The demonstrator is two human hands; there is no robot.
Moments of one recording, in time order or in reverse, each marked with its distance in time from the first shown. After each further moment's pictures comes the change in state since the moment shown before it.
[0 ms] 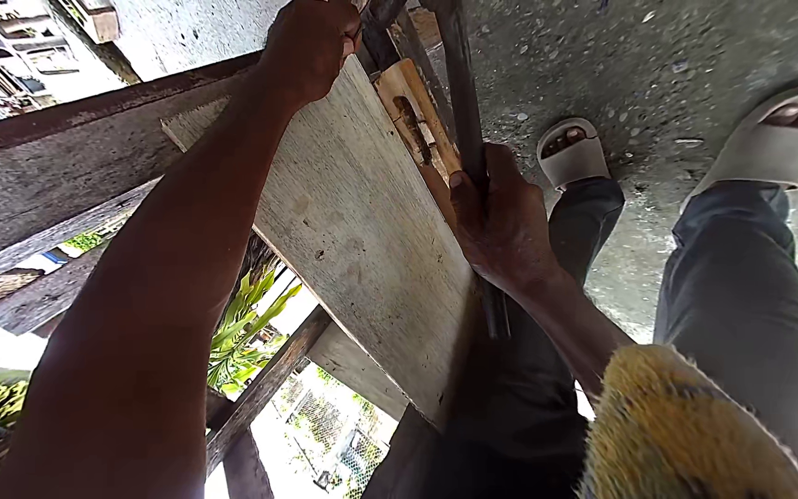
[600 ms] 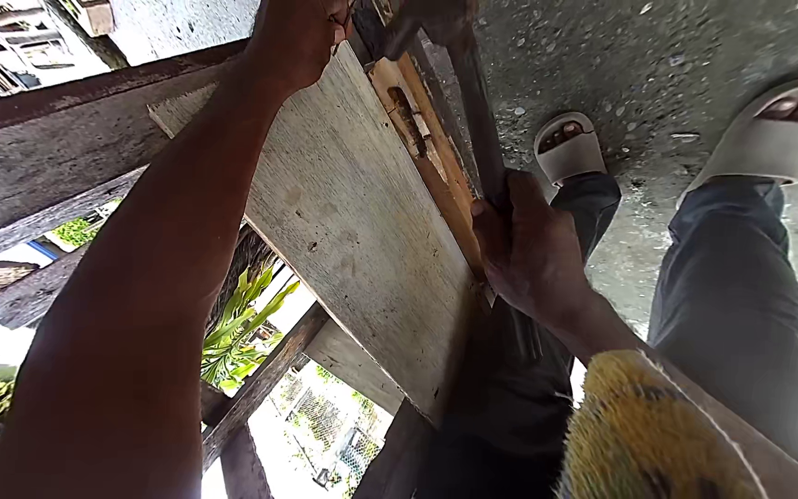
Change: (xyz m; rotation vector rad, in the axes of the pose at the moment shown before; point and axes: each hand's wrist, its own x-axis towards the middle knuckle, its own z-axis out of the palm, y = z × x) left_hand -0.003 0.006 -0.003 -0.031 0.006 -0.044; right_hand -0.032 0.021 -0.022 -0.136 -0.010 -0.089
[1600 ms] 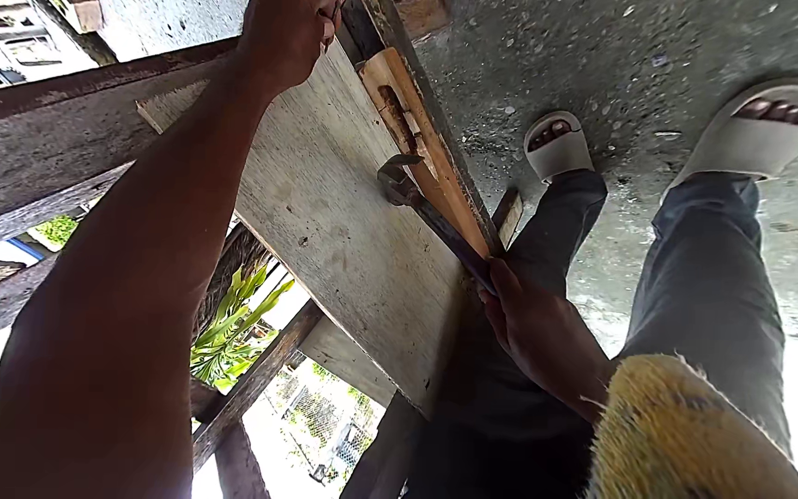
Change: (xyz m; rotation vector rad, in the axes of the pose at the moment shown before) left_hand 0.001 -0.003 0.003 -0.044 0.043 0.005; right_hand -0.083 0.046 0.003 -0.348 -0.161 -0.134
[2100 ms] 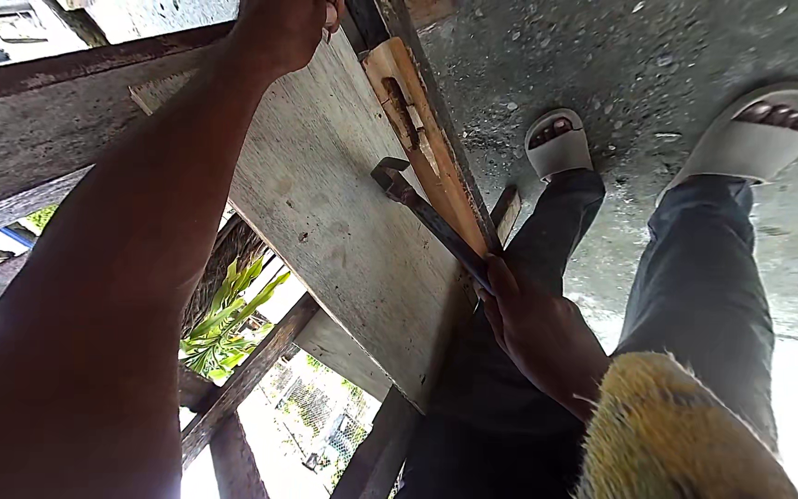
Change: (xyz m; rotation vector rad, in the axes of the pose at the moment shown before) left_hand 0.003 -0.008 0.002 -0.107 0.003 -0.029; right_hand 0.002 -0.005 -0.005 -0.091 0.015 -0.054
